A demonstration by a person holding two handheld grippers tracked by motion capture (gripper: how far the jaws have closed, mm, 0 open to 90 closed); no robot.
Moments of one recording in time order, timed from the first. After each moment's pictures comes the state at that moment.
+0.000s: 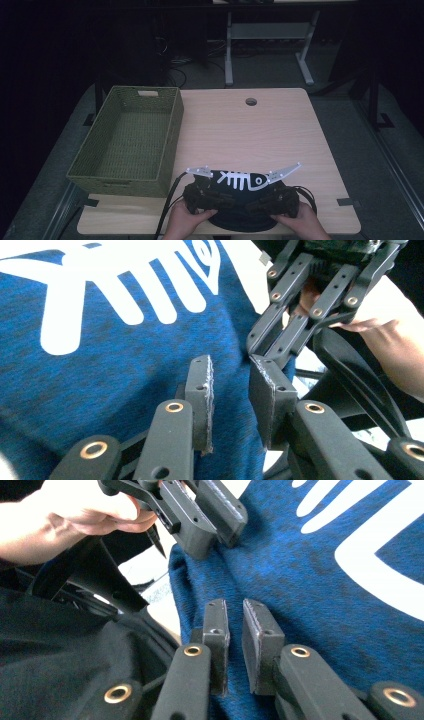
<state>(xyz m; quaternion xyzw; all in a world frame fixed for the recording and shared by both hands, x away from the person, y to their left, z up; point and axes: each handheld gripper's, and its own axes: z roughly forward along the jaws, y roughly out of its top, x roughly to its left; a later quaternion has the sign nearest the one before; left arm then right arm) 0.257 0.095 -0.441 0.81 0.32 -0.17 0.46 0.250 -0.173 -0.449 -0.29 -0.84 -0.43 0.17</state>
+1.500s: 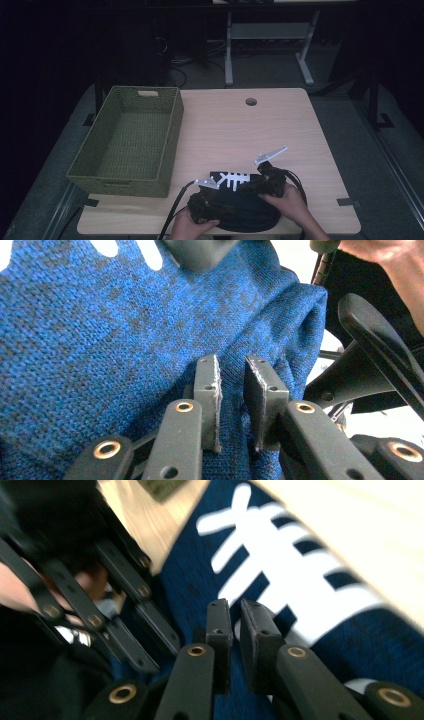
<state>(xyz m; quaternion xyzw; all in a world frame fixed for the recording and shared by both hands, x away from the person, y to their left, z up) 0.245 0.088 -0.469 0.84 0.31 -0.16 0.42 0.300 -0.151 -0.444 -0.33 -0.84 -0.41 0.14</state>
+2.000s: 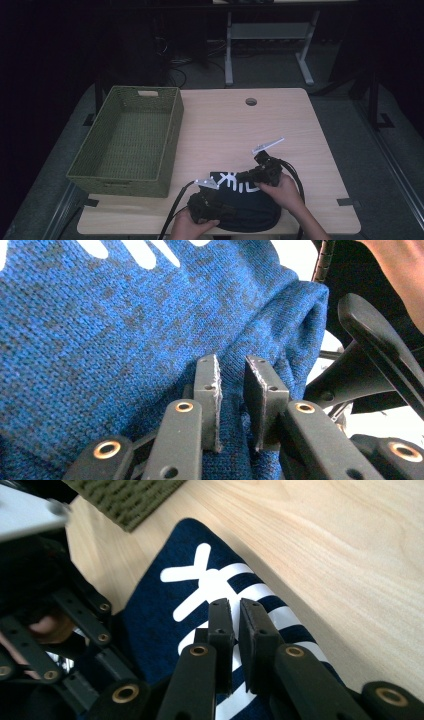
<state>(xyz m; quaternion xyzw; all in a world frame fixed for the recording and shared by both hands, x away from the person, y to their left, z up) 0.245 0.088 -0.469 0.84 0.31 -0.16 0.42 0.328 -0.145 -0.446 -0.36 -0.83 -0.40 0.12</state>
